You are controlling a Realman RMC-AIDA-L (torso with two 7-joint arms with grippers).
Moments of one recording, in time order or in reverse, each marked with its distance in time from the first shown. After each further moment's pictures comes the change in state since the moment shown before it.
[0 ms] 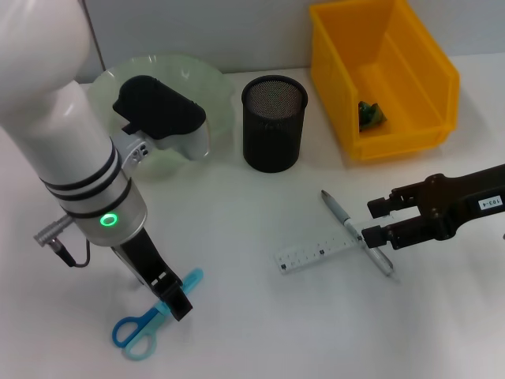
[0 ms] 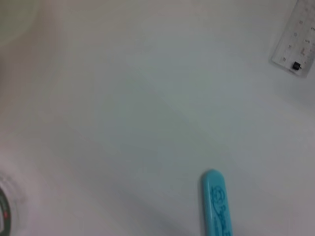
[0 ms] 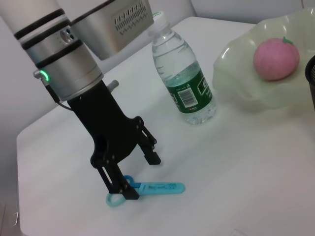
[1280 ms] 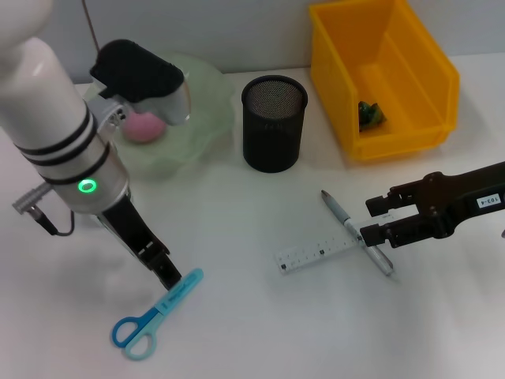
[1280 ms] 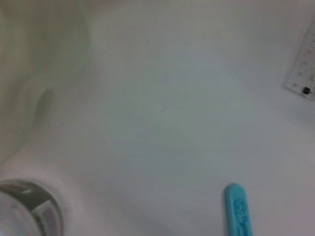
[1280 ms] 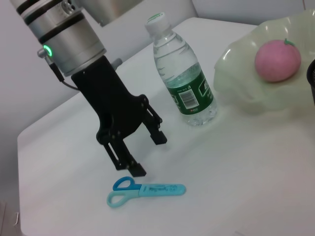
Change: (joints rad) left arm -0.032 0.010 -0.185 -0.002 0.080 0.044 0.101; right arm 0.006 0.000 0.000 0.001 0.000 0.000 0.000
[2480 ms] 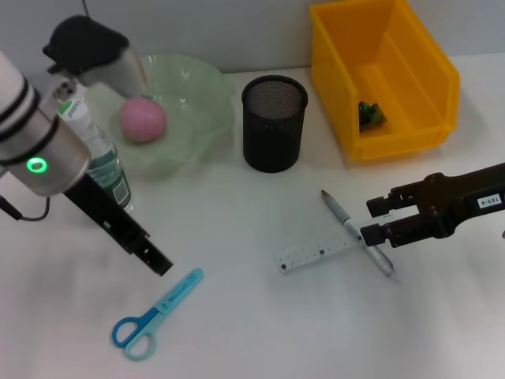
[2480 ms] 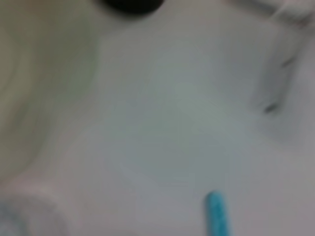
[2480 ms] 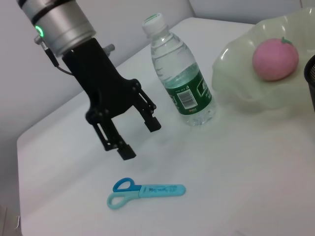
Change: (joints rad) left arm 0.011 0.003 -0.304 0.000 0.018 0.100 0.254; right arm -0.002 0.000 0.003 0.002 0.000 0.000 0.015
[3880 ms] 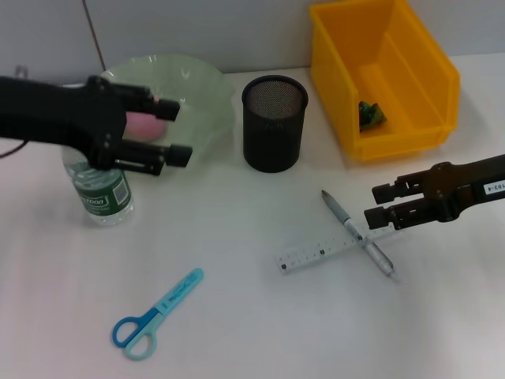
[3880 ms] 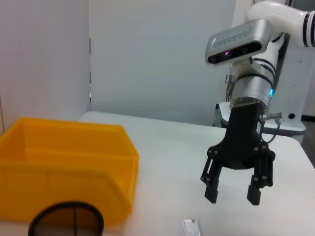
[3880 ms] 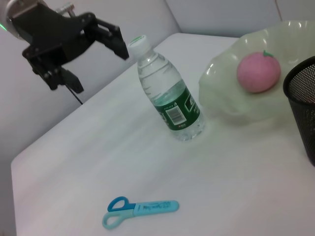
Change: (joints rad) left arm 0.104 0.087 -0.510 -0.122 -0.499 0.101 0.851; right arm 0.001 -0.009 0.038 -0.008 0.009 -0.008 0.061
